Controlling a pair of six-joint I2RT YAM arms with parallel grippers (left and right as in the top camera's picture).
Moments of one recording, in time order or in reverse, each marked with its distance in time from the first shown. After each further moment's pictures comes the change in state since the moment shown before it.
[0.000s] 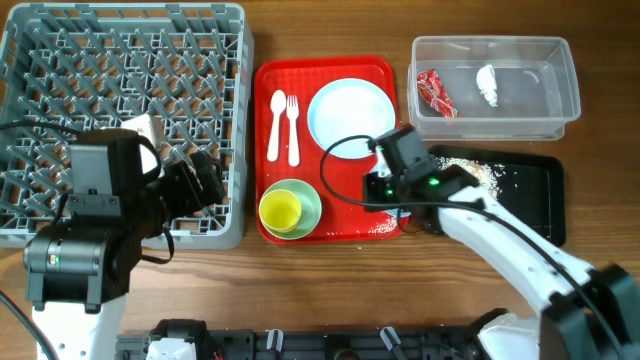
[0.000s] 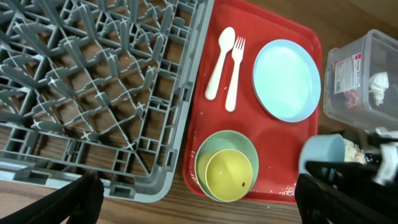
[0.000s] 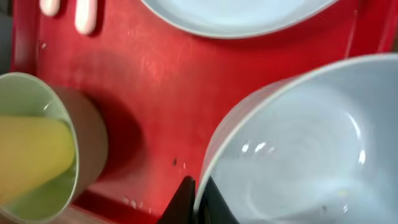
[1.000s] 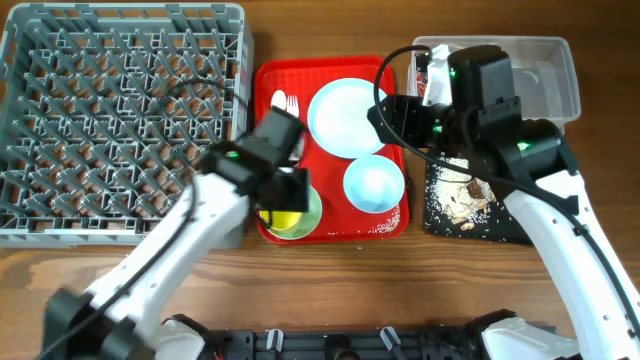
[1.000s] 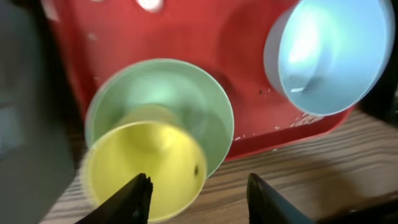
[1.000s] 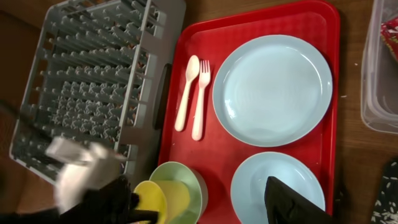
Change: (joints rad) left arm -0.499 0.506 -0.094 0.193 -0.003 -0.069; right arm -0.186 -0.127 0.483 -0.301 -0.185 0.057
